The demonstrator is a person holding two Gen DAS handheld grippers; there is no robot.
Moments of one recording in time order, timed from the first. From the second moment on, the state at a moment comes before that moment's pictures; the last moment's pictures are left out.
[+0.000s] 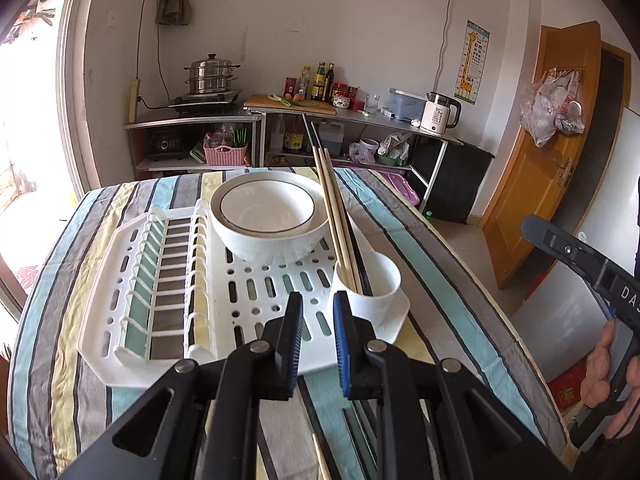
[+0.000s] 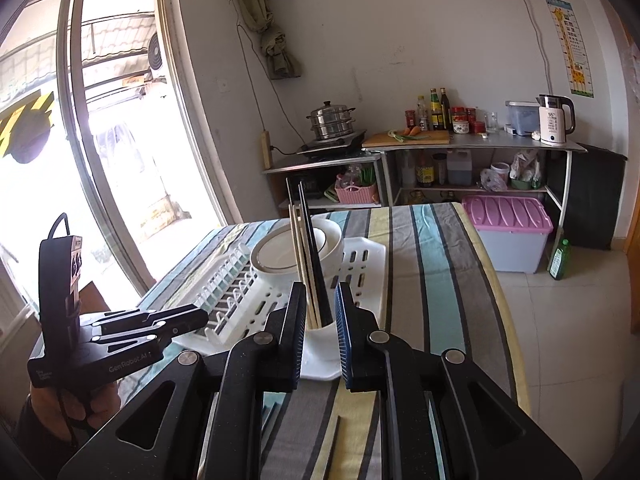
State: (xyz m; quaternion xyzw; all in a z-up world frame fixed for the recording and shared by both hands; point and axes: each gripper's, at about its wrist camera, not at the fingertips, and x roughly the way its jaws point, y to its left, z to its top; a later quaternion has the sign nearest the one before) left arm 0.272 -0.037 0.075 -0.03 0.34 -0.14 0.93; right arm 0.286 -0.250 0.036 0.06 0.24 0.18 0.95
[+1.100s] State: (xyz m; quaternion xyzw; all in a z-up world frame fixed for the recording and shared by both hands) left arm 0.216 -0.027 -0.021 -0.03 0.44 -0.14 0.89; right arm 0.251 -0.205 -0.069 0.03 0.38 0.19 0.90
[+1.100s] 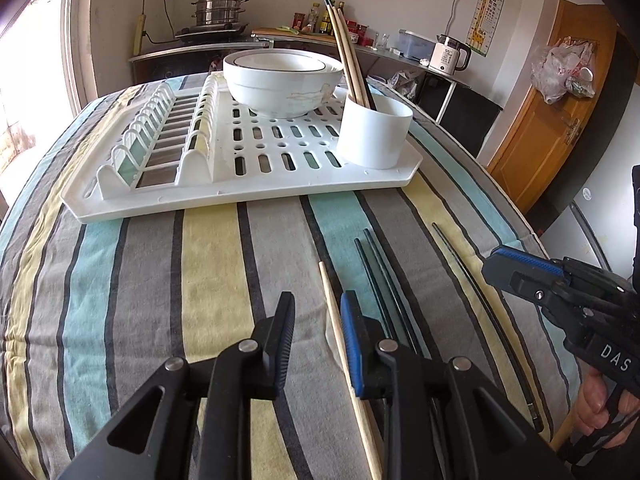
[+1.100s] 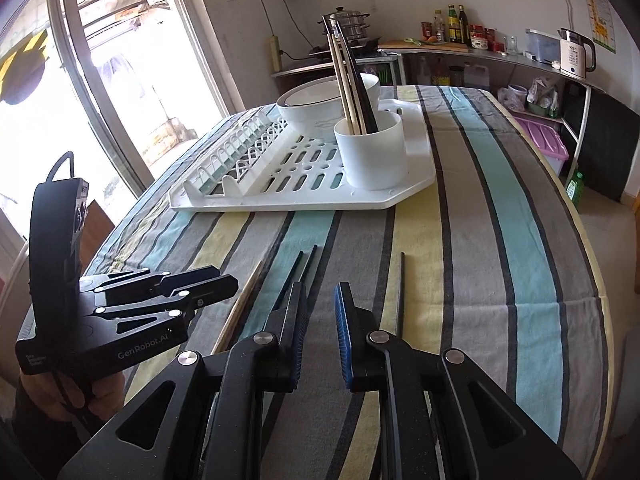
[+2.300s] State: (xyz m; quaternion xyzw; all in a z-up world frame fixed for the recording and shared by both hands) left arm 0.223 -0.008 -0.033 0.00 0.44 -0.10 0.89; right arm 0.305 -0.151 -0.102 -0.03 0.47 0.17 0.86
